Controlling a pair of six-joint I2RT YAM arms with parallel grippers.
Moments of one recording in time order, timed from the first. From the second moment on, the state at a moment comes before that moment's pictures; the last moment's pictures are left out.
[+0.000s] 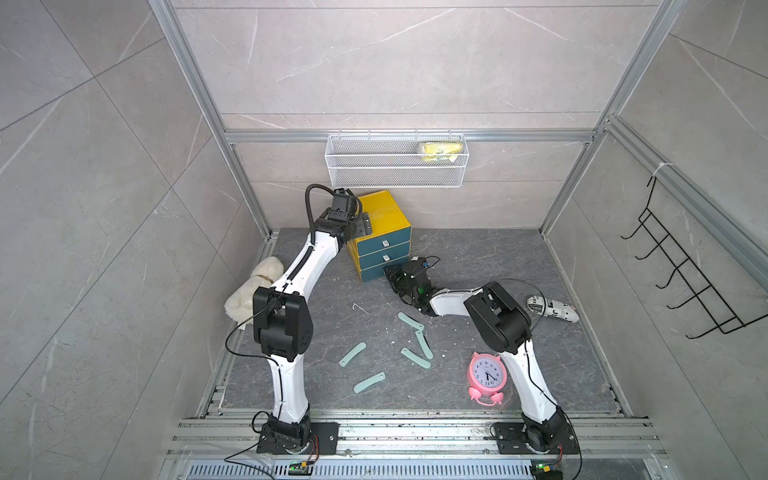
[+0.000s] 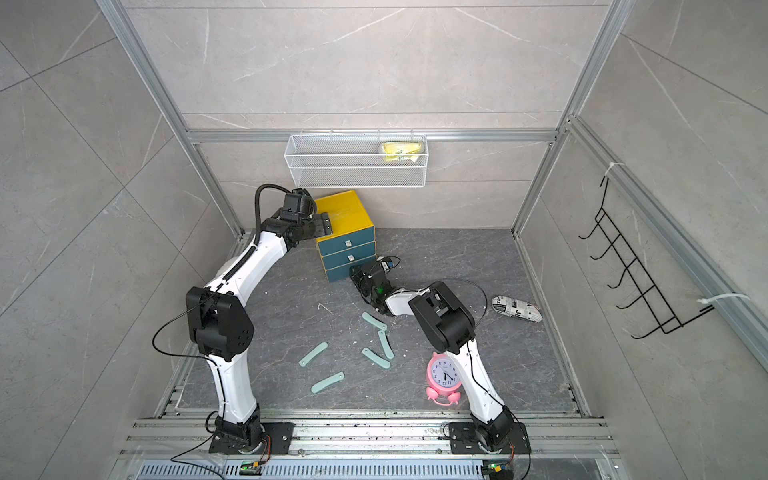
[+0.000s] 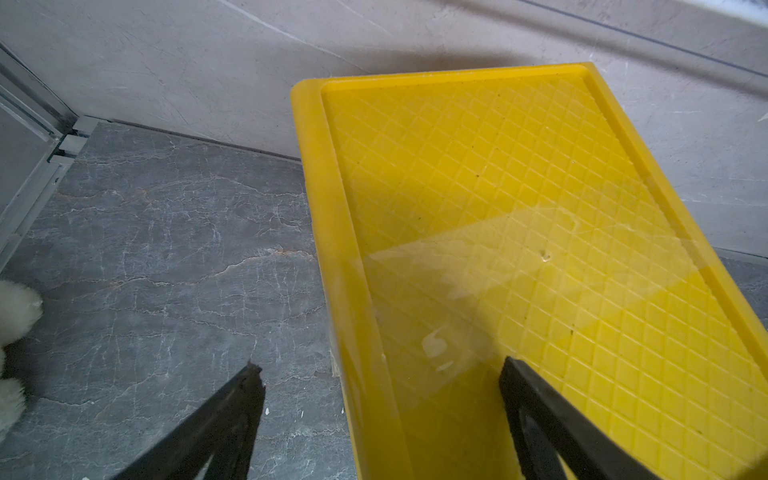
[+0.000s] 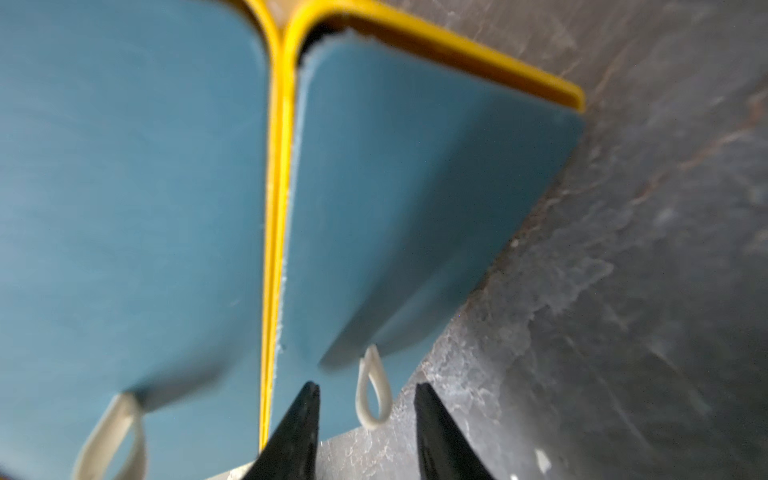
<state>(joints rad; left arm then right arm) -0.31 1.99 1.90 -0.60 -0.15 -0.37 0.65 2.34 1.46 0.51 0.01 1.39</state>
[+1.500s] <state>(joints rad) -0.30 1.99 1.91 -0.61 -0.11 -0.40 0.71 2.12 0.96 0.79 0.02 1.39</state>
